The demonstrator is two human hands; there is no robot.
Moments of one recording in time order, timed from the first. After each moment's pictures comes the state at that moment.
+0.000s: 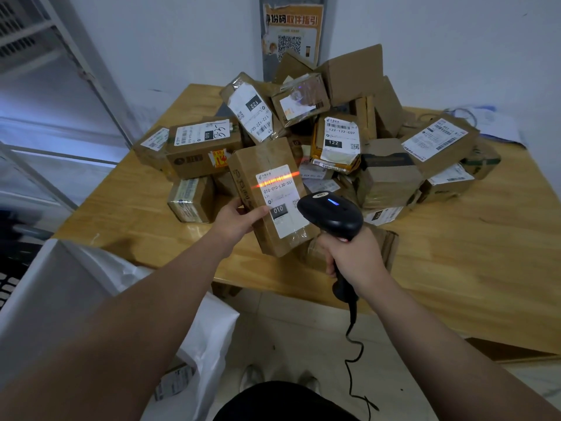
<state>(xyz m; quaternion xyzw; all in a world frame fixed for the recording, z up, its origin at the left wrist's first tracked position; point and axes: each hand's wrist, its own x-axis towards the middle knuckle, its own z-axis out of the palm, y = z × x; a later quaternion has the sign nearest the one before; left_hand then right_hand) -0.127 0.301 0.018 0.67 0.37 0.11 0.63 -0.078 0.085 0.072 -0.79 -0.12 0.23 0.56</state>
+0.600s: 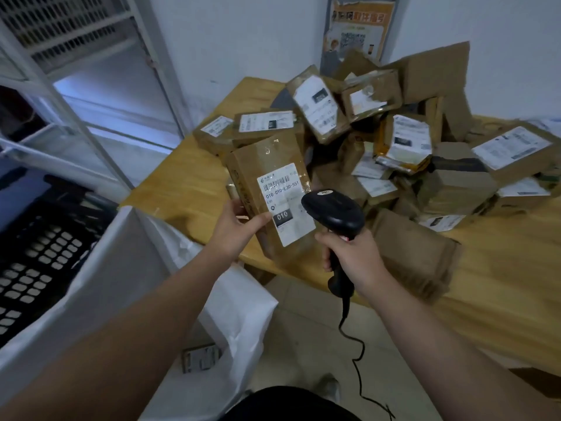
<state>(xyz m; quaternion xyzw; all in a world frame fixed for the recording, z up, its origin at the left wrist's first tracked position) -0.241 0.342 0.021 0.69 0.39 0.21 0.57 -0.135 0.155 0.052 -0.72 -0.16 0.32 0.59</state>
